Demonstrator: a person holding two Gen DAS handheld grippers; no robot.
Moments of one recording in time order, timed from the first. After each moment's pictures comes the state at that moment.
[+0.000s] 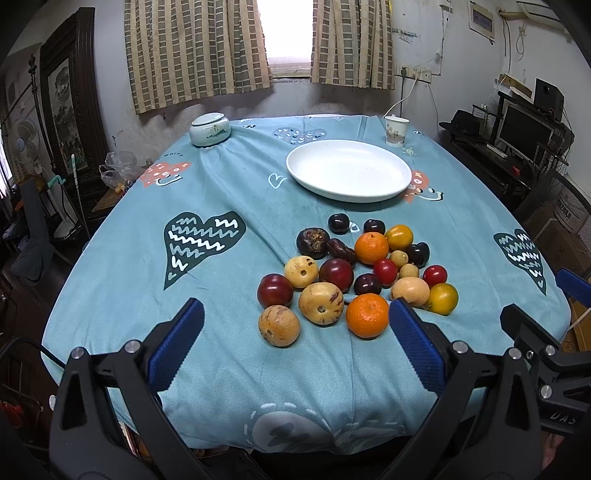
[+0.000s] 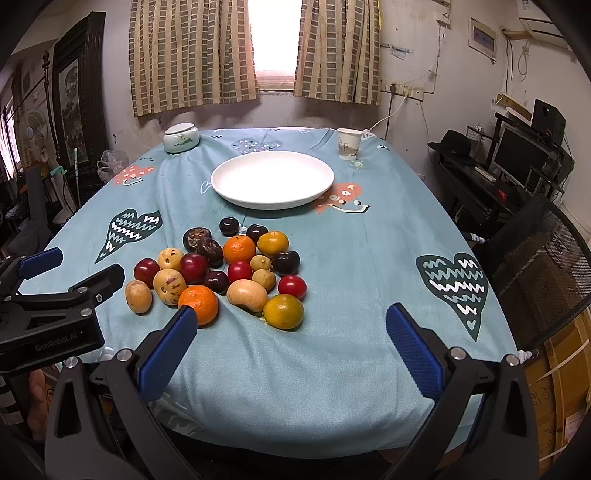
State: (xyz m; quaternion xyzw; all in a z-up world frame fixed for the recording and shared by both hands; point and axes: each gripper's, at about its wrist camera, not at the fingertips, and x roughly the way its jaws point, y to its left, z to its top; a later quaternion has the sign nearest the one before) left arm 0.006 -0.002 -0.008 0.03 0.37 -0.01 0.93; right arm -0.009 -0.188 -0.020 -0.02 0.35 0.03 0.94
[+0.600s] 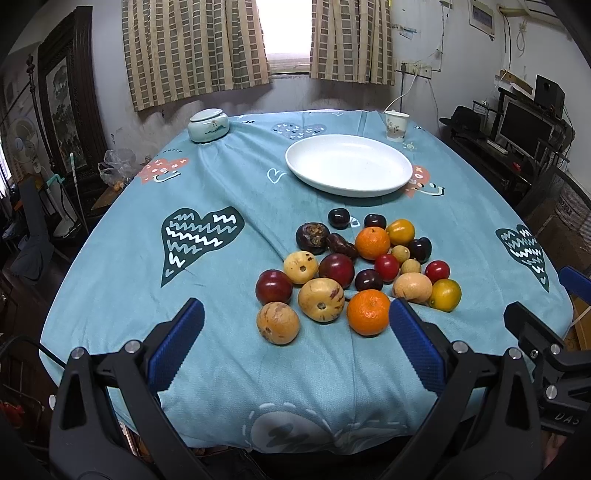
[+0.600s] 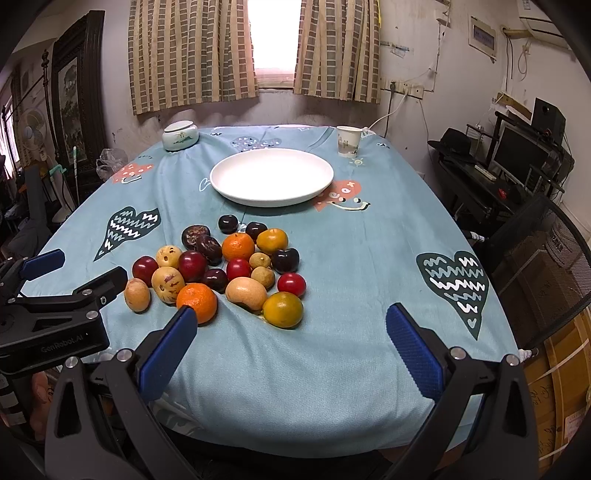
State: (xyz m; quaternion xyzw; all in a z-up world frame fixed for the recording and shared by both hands) left arm 0.008 -0.006 -0.018 0.03 0.37 -0.01 0.93; right arm -0.010 -0.190 -0.023 -0.02 0.35 0.03 0.94
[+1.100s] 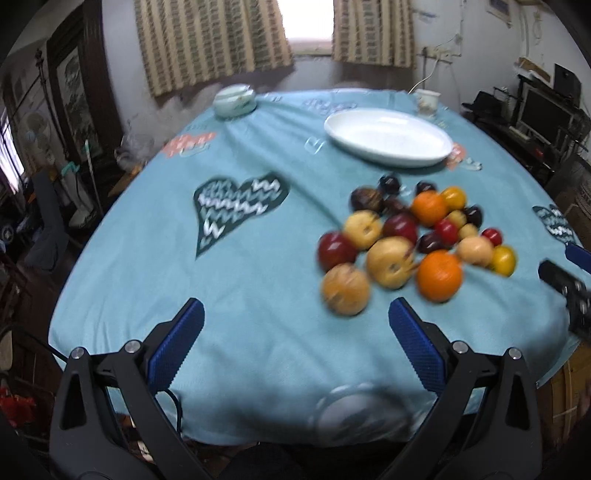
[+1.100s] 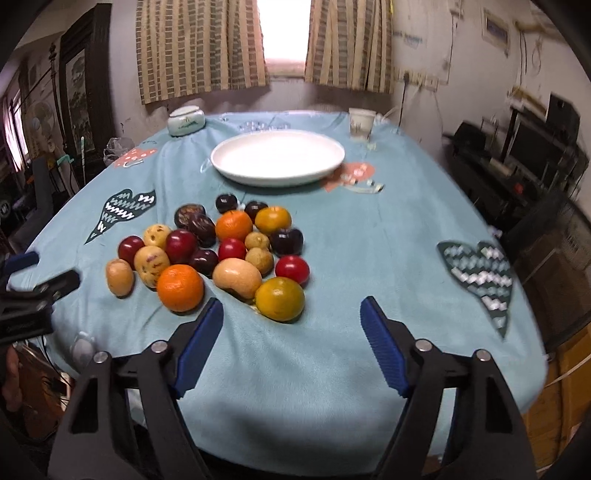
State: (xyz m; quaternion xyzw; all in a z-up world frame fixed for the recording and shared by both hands) left arm 0.009 0.048 -0.060 0.04 0.41 0.03 0.91; right arm 0.016 -0.202 -0.070 -0.01 0.37 0.06 0.93
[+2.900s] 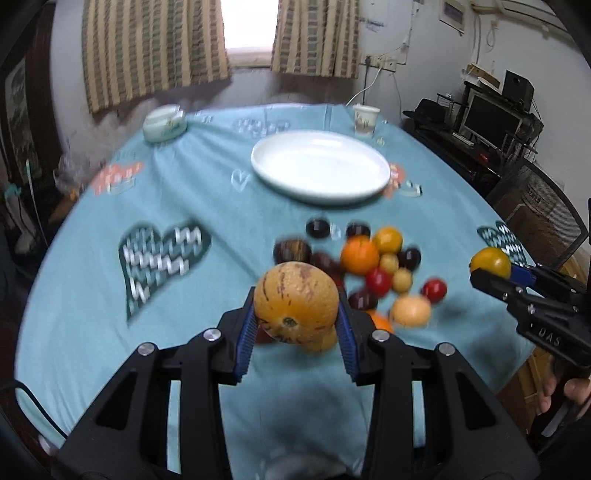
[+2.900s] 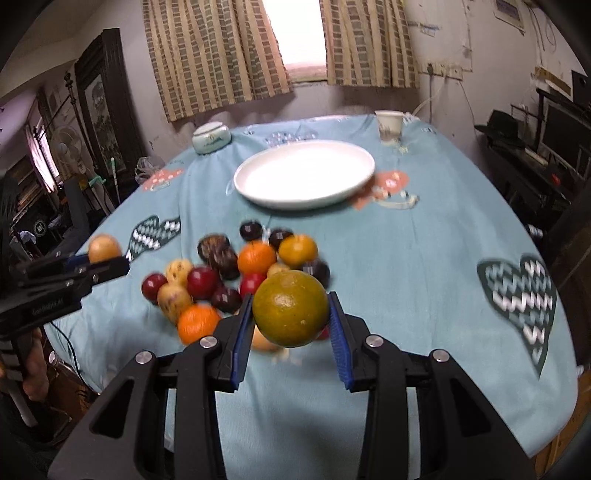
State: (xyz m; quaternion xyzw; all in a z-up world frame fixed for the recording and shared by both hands) left arm 0.071 0.008 -0.014 0.03 0.38 -0.11 0.92; right arm 0.052 -0.215 -0.050 0.03 0.36 0.13 0.92
